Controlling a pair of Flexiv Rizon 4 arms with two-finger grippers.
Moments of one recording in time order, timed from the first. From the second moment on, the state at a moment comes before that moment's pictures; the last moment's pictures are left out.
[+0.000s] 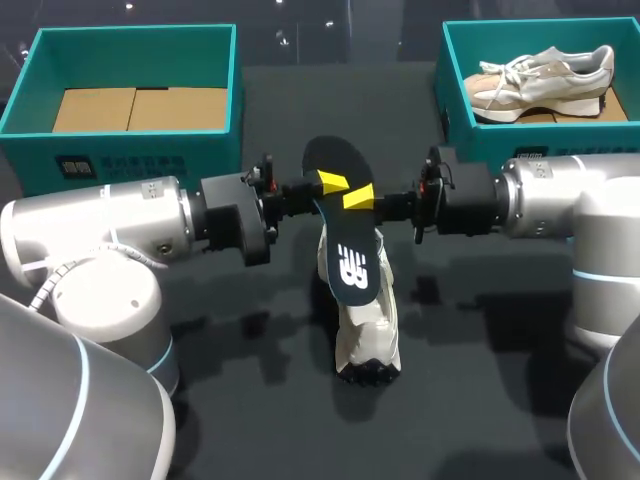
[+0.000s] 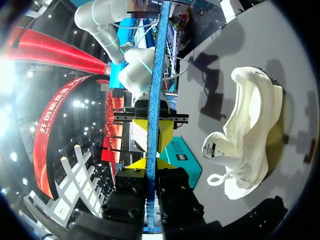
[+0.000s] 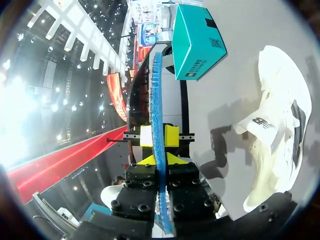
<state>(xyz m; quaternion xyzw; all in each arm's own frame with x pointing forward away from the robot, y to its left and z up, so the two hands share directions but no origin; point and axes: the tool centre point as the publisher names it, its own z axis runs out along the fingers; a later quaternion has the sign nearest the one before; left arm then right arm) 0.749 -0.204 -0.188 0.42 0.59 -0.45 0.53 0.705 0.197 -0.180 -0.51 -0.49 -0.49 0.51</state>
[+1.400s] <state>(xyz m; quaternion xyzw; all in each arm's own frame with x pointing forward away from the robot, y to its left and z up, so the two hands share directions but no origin) 0.670 -0.171 -0.165 0.50 0.56 -0.40 0.53 0.694 0.135 -0.177 -0.41 -0.64 -0.49 0.43</state>
